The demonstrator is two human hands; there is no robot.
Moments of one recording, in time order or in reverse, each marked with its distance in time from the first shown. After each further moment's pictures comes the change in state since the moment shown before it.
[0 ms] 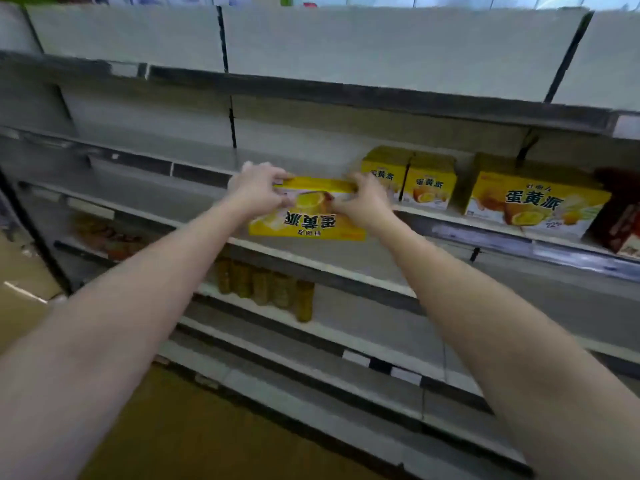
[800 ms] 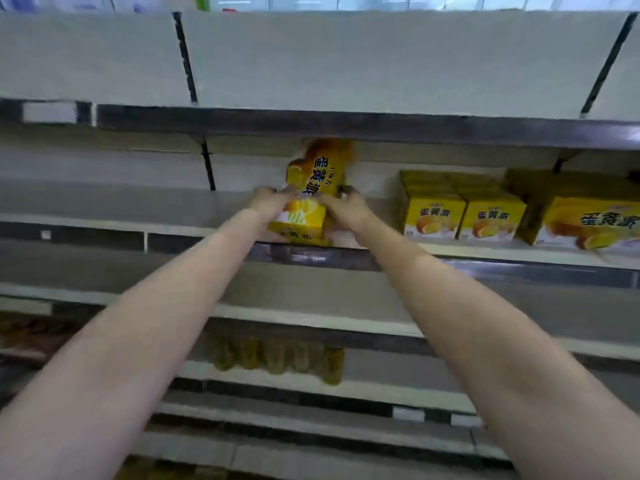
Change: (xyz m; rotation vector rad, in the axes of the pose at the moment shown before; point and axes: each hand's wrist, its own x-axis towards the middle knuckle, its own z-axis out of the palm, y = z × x) left_hand 0.216 -0.110 0.034 -0.875 -0.290 -0.309; right_hand 0.195 -0.071 0.126 0.697 0.143 0.290
